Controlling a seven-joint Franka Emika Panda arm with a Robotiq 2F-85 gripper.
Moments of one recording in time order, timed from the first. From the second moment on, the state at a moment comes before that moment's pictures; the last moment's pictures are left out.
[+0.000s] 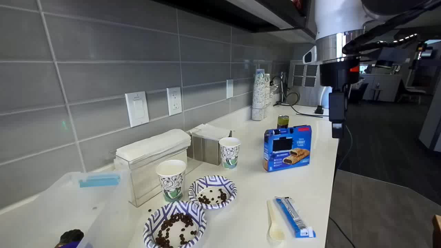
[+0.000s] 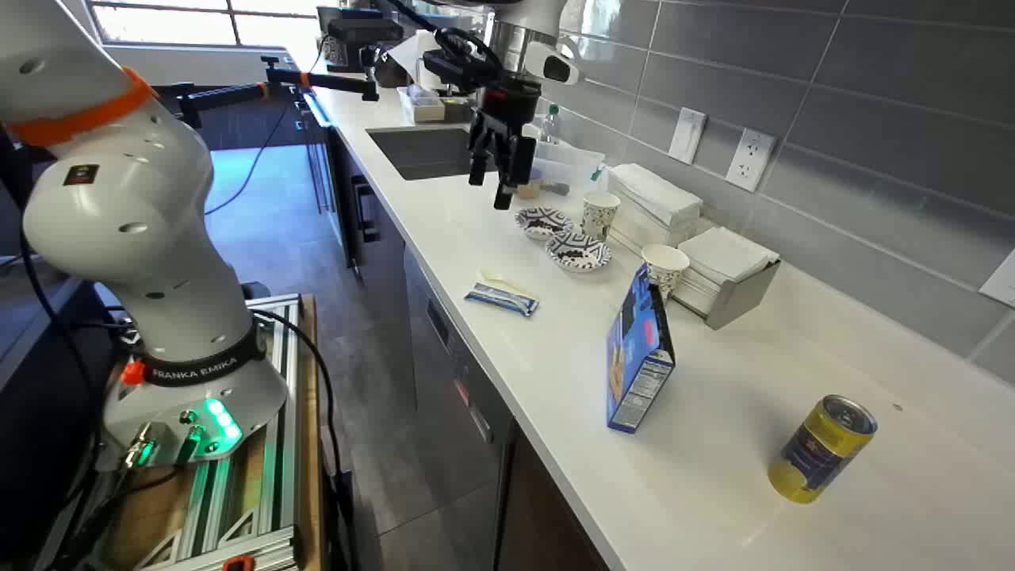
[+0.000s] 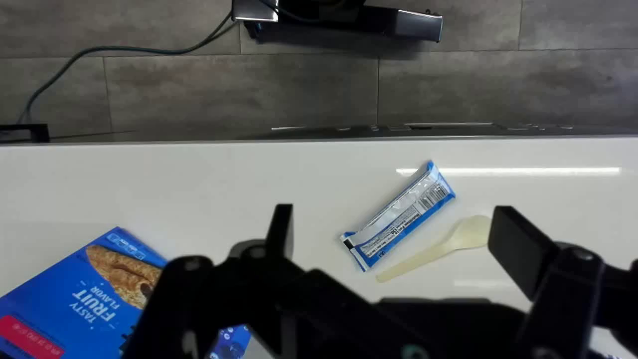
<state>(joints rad) 0.02 -0.38 0.05 -2.39 -0.02 1.85 -0.03</state>
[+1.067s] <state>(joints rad) 0.02 -0.35 0.04 -2.40 0.06 1.97 0.09</state>
